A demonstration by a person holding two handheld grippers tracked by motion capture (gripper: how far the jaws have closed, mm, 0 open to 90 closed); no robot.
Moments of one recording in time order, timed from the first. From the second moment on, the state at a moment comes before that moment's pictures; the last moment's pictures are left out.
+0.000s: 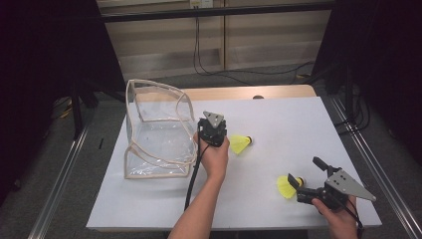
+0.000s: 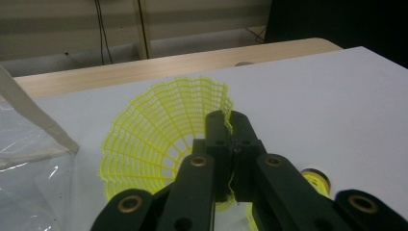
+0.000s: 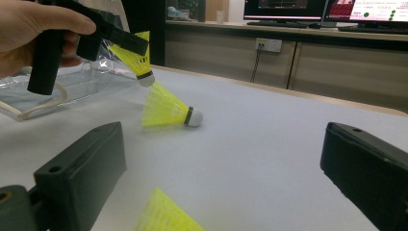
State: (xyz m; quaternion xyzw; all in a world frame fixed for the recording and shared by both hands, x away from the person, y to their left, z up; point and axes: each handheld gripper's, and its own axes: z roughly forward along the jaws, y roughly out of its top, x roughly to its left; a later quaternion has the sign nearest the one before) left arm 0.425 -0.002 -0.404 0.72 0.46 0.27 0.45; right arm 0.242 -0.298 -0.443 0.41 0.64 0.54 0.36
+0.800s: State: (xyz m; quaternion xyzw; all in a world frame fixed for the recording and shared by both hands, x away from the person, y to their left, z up) left arm 0.436 -0.008 -0.420 0.73 0.47 0.27 0.42; right arm 0.242 -0.298 -0.443 0.41 0.64 0.54 0.36
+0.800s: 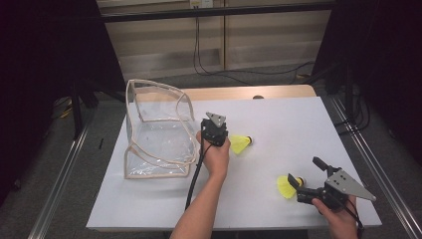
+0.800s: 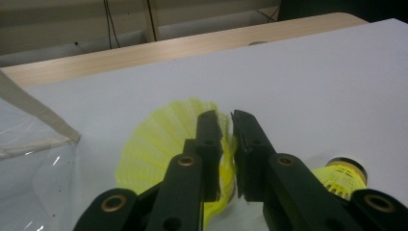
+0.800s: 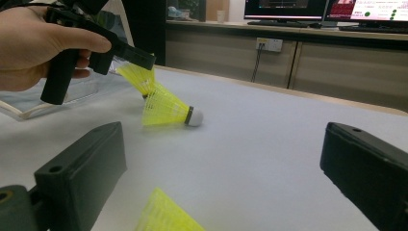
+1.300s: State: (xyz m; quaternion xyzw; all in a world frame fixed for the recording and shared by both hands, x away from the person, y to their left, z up) left arm 0.447 -0.022 -0.414 0.75 0.45 0.24 0.43; right arm 0.242 -0.299 -0.443 0.41 0.64 0.54 0.36
